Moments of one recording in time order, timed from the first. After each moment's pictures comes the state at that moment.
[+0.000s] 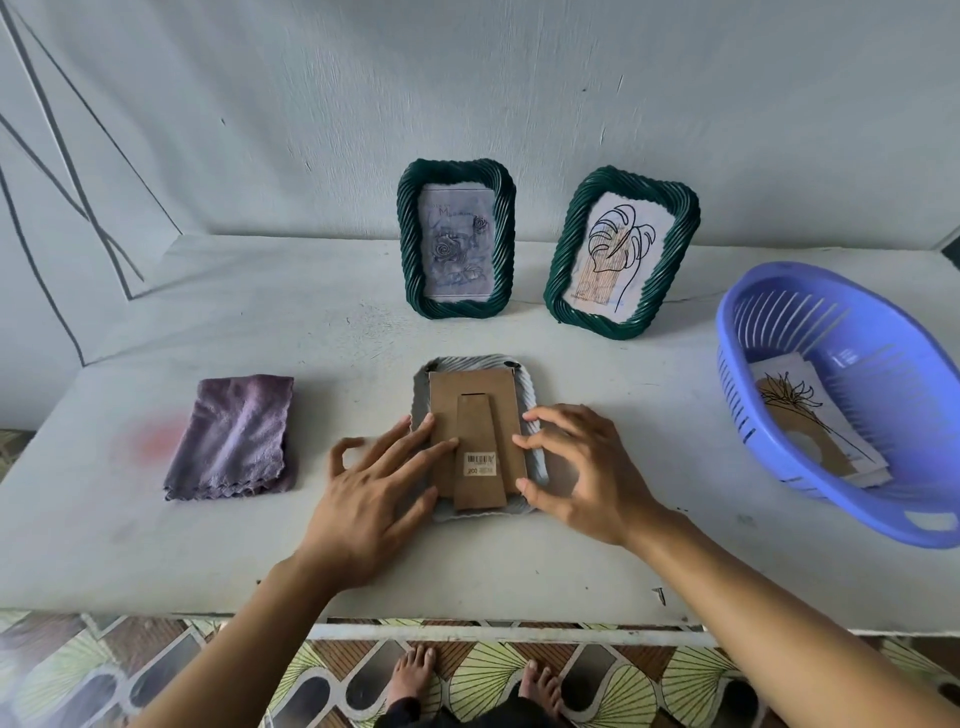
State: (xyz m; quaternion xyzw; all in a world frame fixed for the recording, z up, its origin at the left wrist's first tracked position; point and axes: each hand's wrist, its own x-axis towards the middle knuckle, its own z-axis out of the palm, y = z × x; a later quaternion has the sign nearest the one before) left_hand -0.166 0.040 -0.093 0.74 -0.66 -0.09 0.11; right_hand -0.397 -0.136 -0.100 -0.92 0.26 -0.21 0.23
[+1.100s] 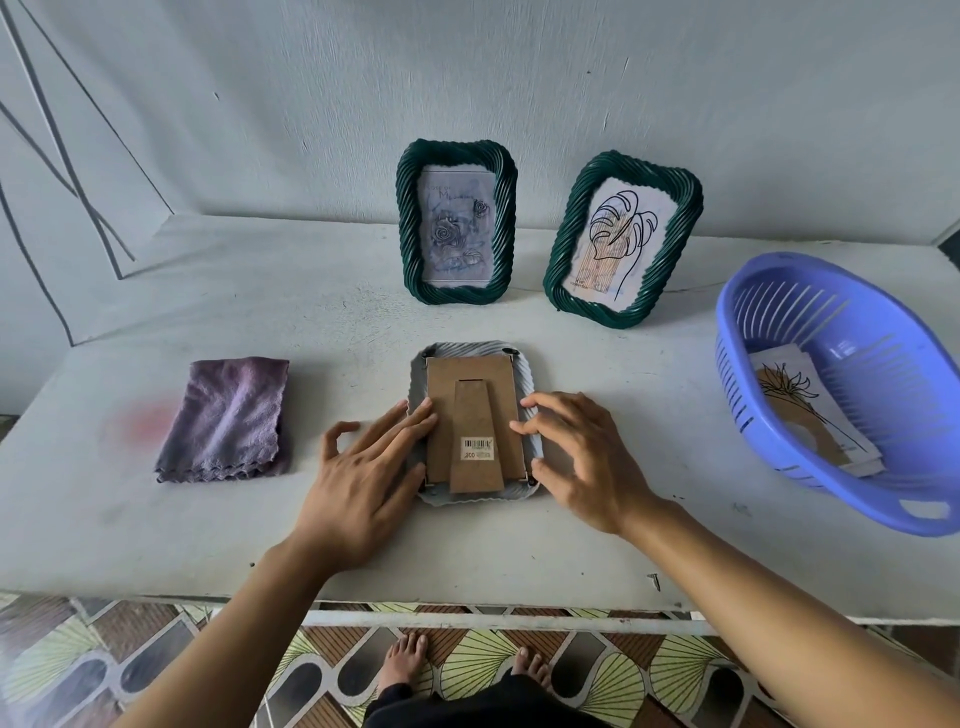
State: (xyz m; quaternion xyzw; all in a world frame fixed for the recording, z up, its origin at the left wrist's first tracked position) left_hand -0.163 0.042 -0.100 0.73 -0.66 -0.07 0.17; right_hand -0.397 -0.132 -0.096 -0.92 0.26 -0.18 0.25
